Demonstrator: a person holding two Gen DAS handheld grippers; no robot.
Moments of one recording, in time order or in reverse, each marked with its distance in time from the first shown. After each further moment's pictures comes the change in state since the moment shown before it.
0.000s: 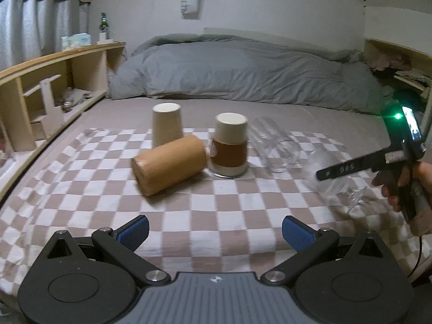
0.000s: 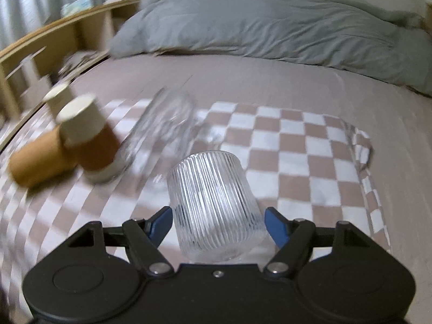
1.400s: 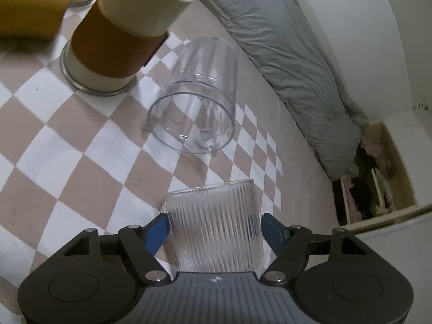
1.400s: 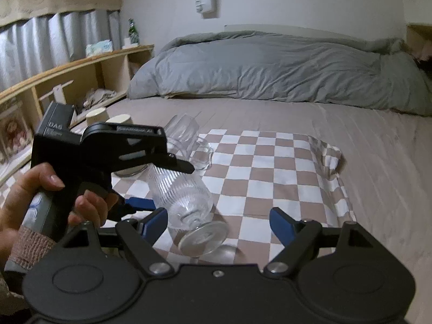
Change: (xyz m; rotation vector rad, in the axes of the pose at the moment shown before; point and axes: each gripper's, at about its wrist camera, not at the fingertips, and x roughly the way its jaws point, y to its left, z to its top) left arm 0.212 -0.085 0.038 -0.749 0.318 -0.393; right arm -0.100 -0.035 -0.078 0.096 -0.247 0.009
